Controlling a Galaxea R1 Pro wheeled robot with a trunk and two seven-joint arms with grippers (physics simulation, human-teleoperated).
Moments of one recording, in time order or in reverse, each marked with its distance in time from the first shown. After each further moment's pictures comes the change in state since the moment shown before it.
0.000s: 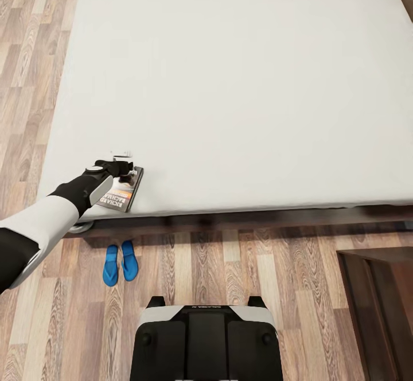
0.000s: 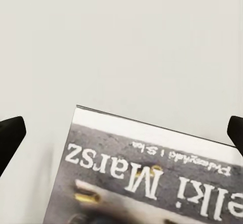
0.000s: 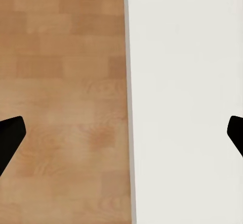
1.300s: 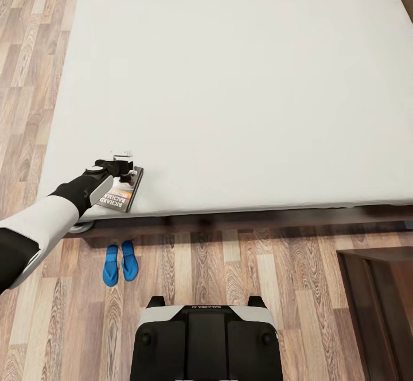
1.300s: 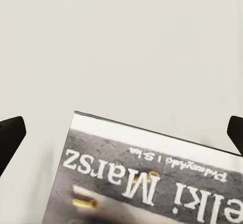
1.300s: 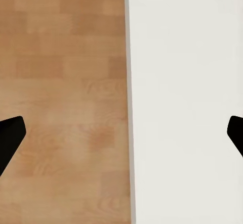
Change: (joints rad) left arm 0.000 -0.001 -0.001 0.001 0.002 -0.015 0.000; right arm 0.000 0.000 0.006 0.000 0.000 -0.002 0.000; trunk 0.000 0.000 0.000
